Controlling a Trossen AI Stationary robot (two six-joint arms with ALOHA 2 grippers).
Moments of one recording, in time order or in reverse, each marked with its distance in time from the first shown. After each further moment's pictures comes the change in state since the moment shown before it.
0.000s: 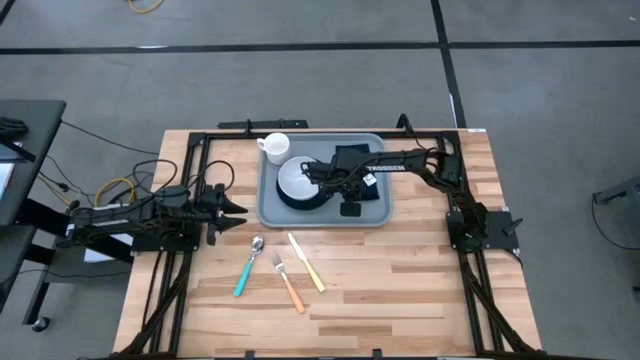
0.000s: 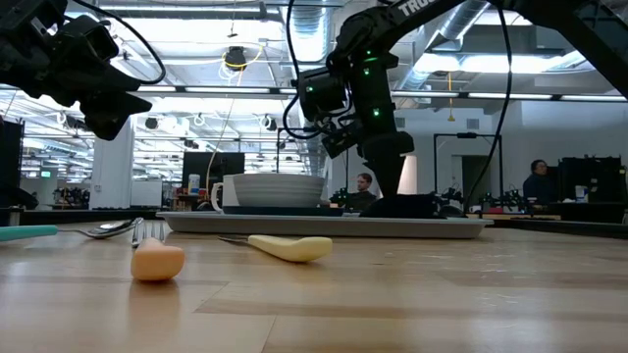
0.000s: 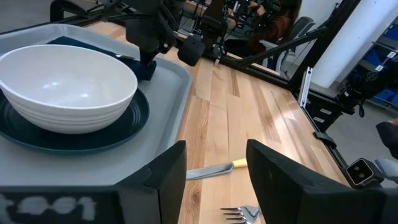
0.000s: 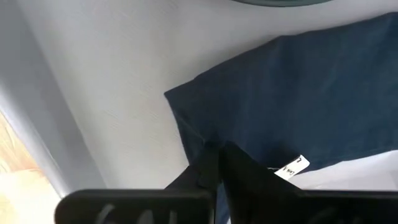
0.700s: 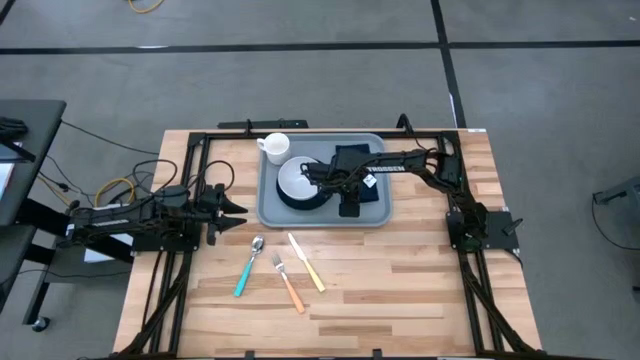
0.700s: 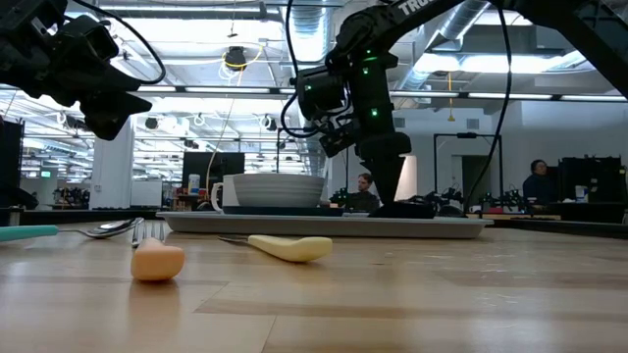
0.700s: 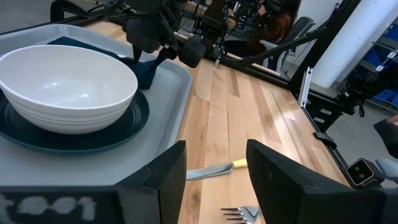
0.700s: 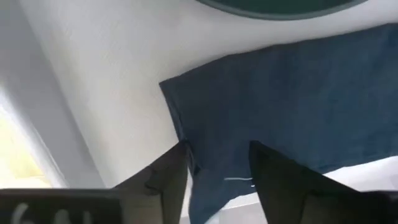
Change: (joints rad) left arm 0.000 0.000 0.000 0.000 -0.001 0.000; right arm 0.006 0.000 0.000 0.016 0.000 0.005
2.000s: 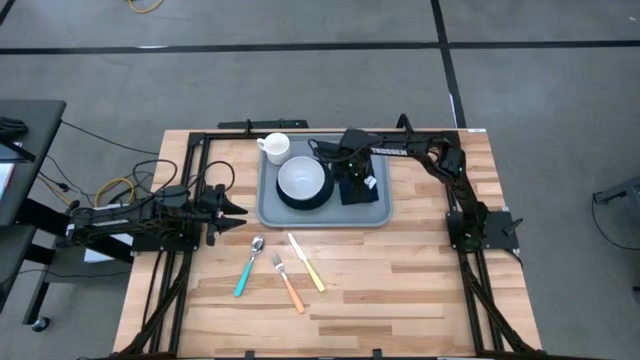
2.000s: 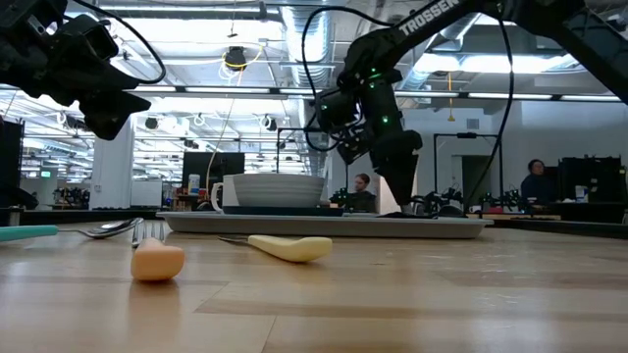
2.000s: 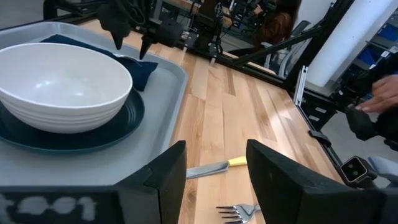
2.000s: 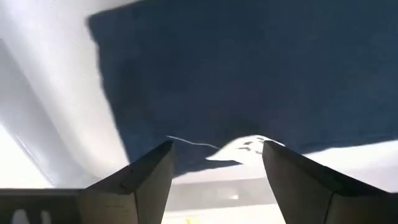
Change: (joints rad) left arm 0.000 0.000 0.000 0.000 0.019 -0.004; right arm -0.155 0.001 0.004 -0.077 -0.103 -0.158
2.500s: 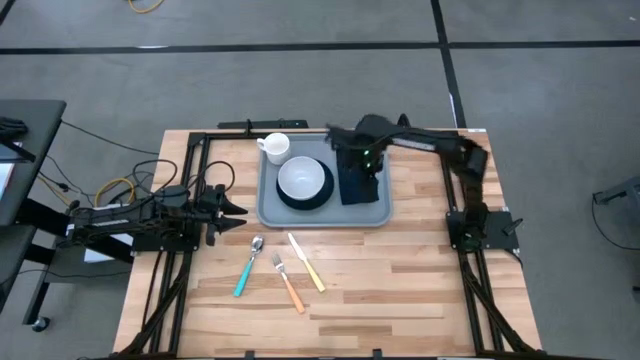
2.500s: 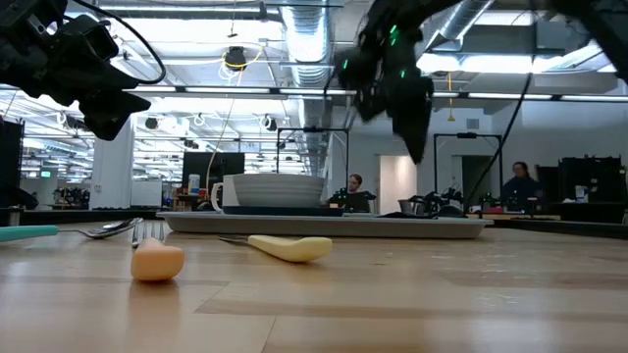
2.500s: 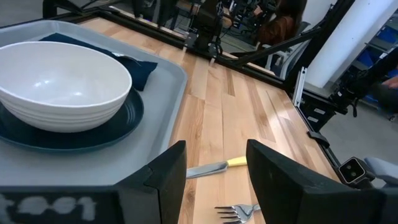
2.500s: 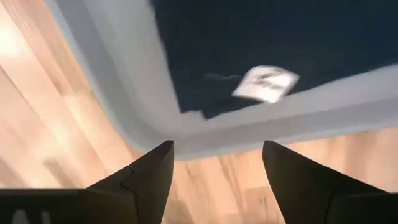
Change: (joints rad) left arm 0.000 0.000 0.000 0.001 0.001 -0.009; right arm -0.007 -0.202 0.000 -0.123 -0.105 0.133
